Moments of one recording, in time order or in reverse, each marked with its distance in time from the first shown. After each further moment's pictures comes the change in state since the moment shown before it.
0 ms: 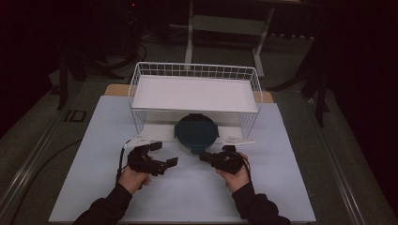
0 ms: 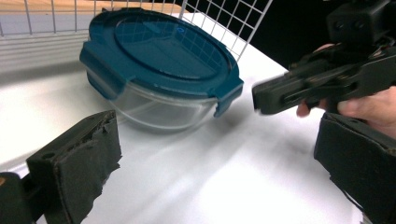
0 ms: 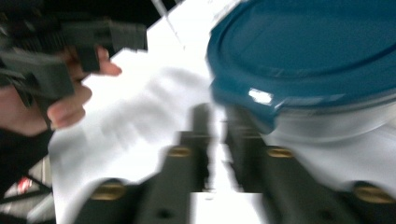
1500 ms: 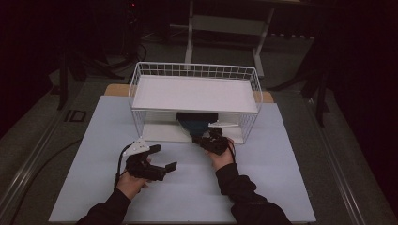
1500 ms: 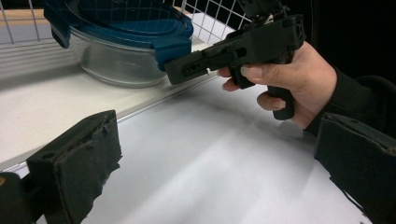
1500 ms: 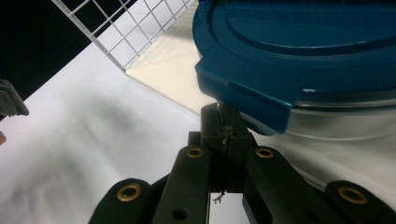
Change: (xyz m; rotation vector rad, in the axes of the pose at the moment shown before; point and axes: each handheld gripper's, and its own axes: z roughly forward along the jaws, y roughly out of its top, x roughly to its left) left arm -0.007 -0.009 -0.005 -0.020 0.026 0.062; right arm -0.037 0.033 0.064 0.011 -0.118 0.053
